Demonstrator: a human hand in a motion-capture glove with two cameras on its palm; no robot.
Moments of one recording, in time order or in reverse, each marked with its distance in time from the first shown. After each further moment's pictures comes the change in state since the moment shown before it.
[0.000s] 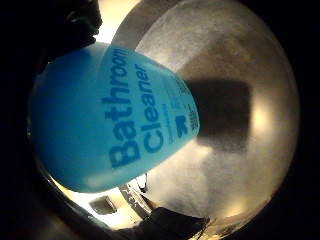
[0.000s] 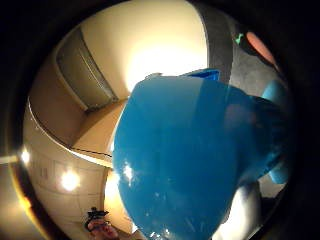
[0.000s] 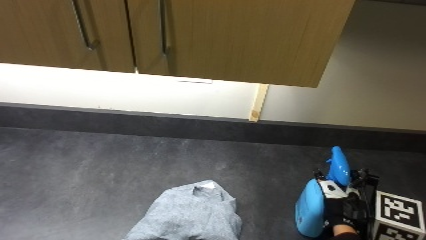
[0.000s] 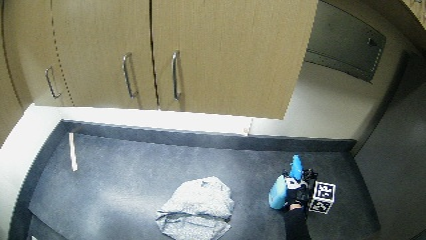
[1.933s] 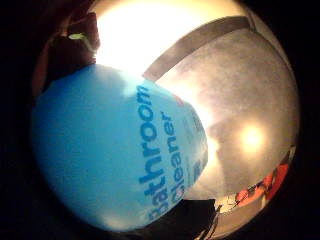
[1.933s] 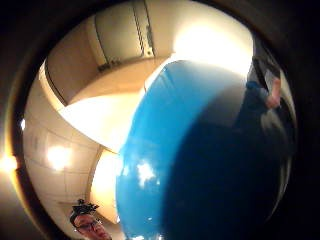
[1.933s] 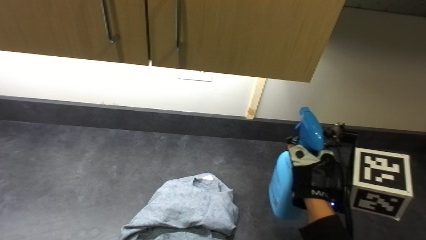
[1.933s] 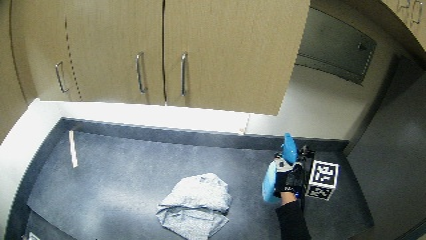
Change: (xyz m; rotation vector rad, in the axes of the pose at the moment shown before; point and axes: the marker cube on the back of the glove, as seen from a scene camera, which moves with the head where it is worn) arm -0.120 0.047 0.061 -0.033 0.056 -0.254
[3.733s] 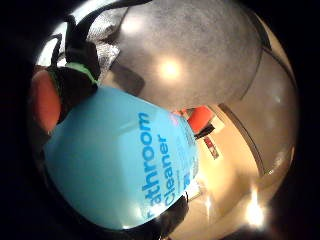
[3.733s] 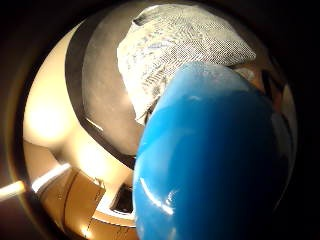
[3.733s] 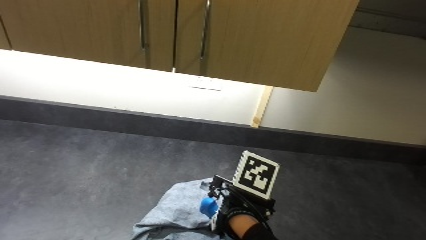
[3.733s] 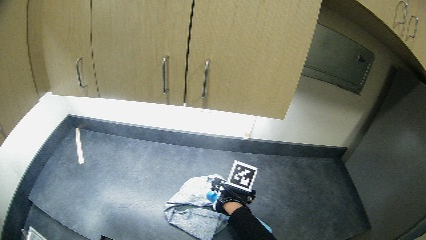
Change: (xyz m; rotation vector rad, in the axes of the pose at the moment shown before) arm 0.110 0.091 0.139 -0.943 1.119 0.578
